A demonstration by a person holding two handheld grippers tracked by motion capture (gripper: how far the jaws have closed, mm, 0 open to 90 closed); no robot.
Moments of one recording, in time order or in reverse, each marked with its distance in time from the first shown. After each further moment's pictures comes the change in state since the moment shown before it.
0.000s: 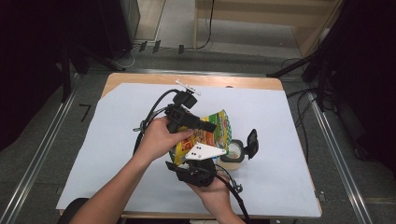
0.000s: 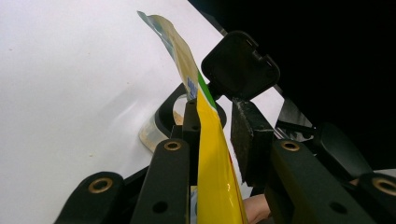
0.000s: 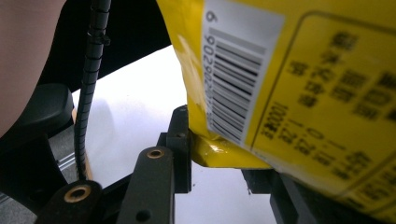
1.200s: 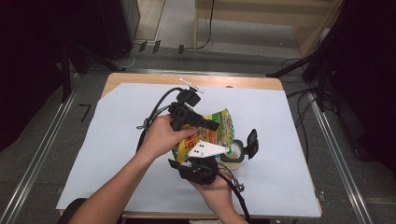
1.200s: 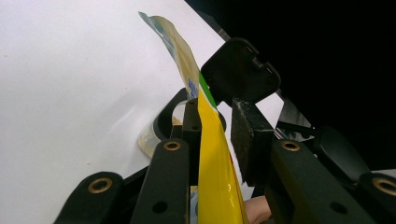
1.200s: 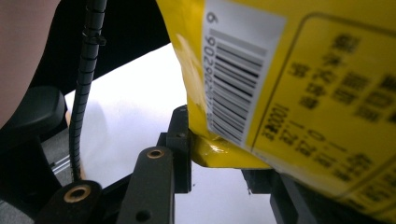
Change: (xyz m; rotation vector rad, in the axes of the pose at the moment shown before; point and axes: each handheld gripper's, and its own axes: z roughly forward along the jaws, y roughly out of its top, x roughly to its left) left arm 0.001 0.012 0.006 0.009 -0.006 -0.004; right arm -0.007 0.002 -0.004 -0.001 -0.018 0.010
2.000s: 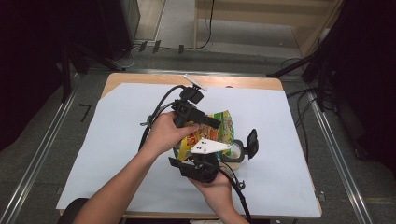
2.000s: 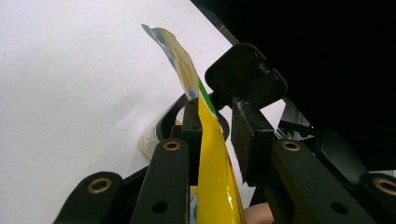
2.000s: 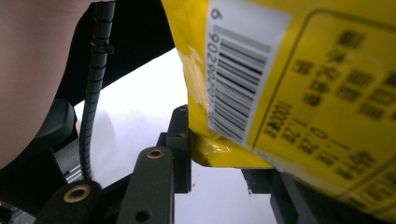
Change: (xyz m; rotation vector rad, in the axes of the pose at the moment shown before) left arm 0.004 0.006 0.006 0.017 0.003 -0.015; right arm -0.004 0.002 0.000 -0.011 0.027 0.061
